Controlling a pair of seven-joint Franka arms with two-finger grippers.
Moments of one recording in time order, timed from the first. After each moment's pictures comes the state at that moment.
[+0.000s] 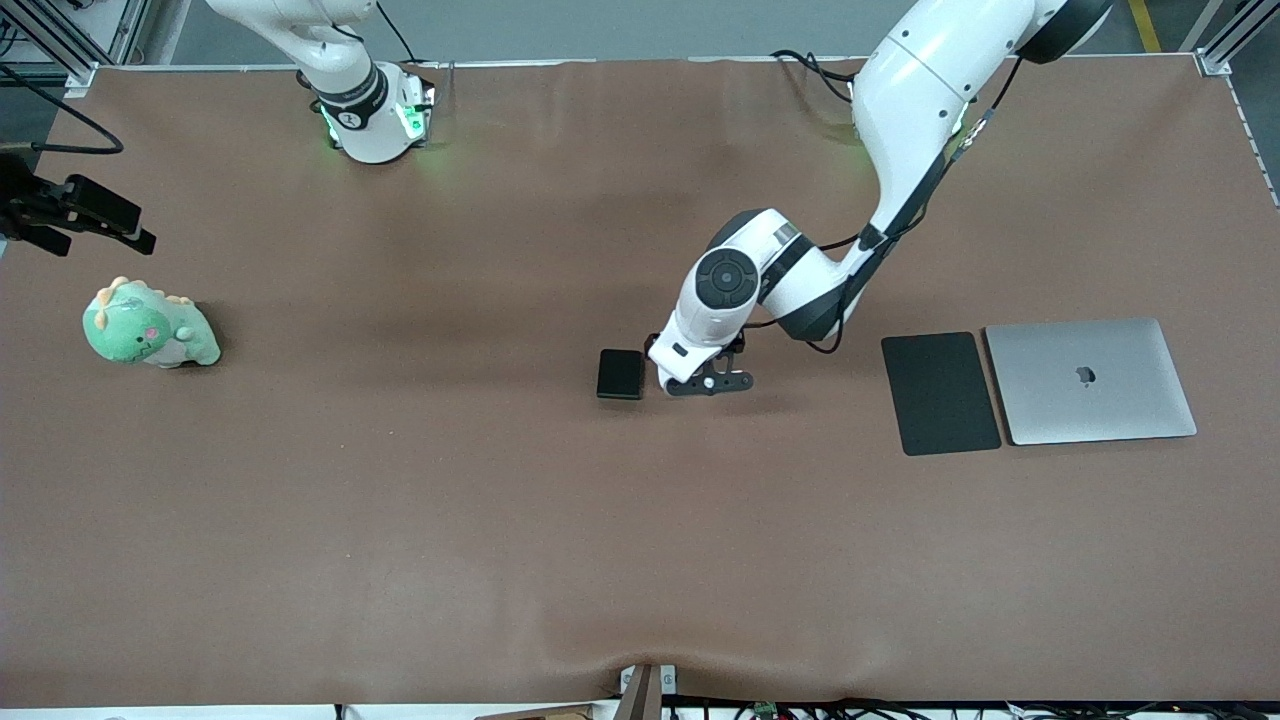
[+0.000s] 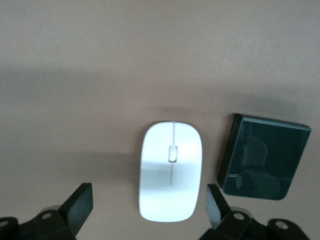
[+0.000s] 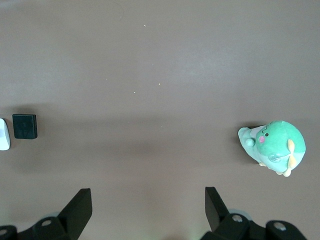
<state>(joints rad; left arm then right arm) -0.40 0.71 -0.39 -1.67 0.16 2.30 -0.90 -0.06 -0.03 0.01 -1.54 0.07 1.47 -0.01</state>
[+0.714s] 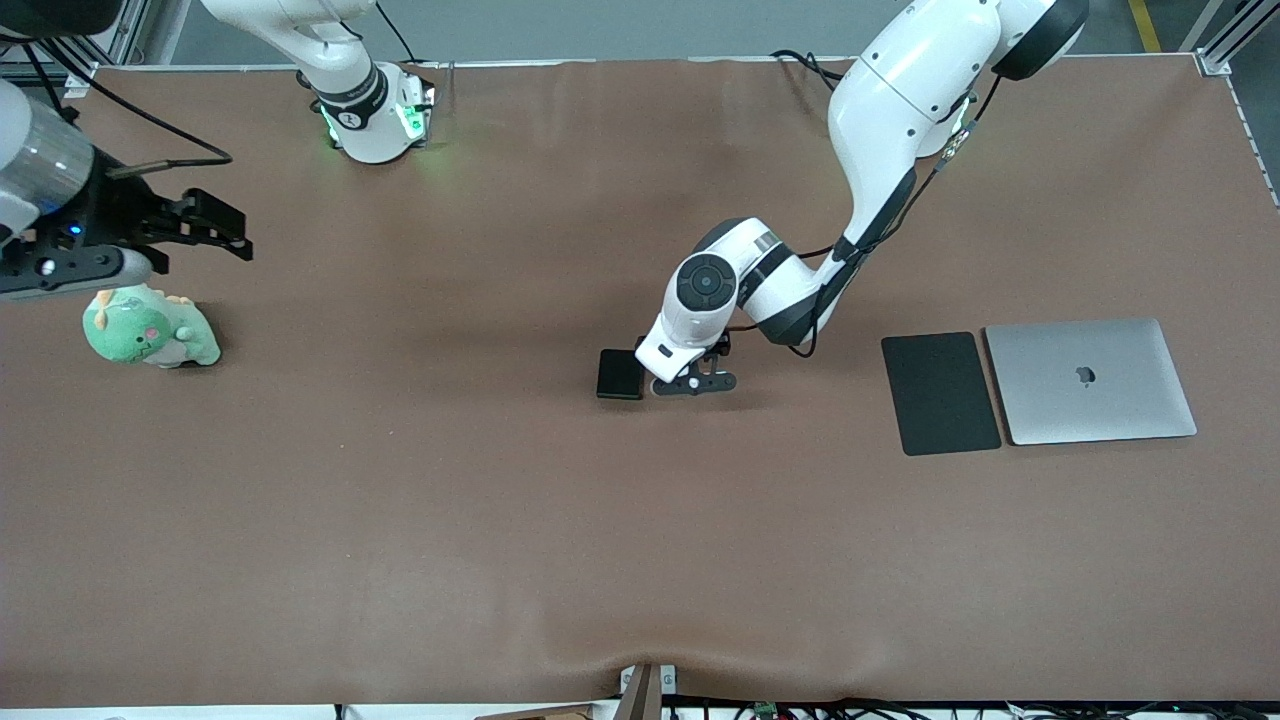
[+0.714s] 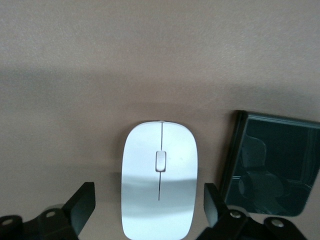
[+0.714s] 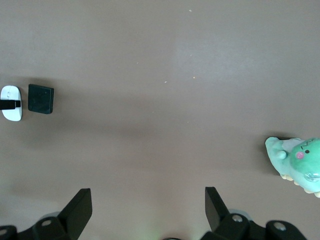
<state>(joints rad) -0.45 0.76 -0.35 -1.66 0.18 2.35 -0.91 0.10 0.03 0.02 -1.54 0.07 1.47 -0.01</state>
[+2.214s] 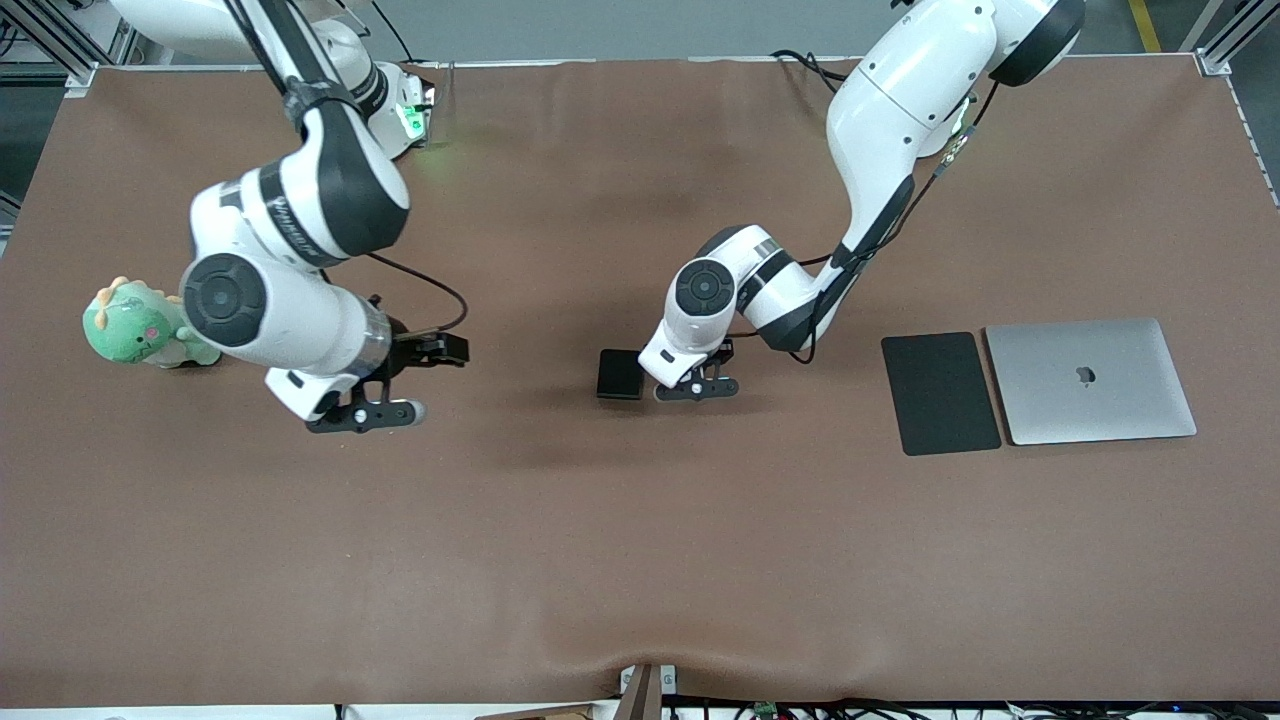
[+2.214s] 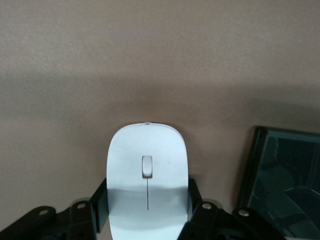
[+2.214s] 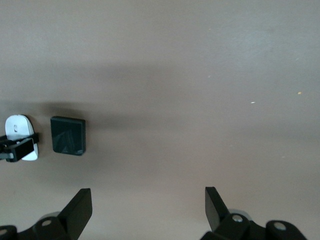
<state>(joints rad) -0.45 0.77 -0.33 -1.65 0.23 2.35 -0.92 0.34 0.40 0.03 -1.51 0.15 1.78 0.29</state>
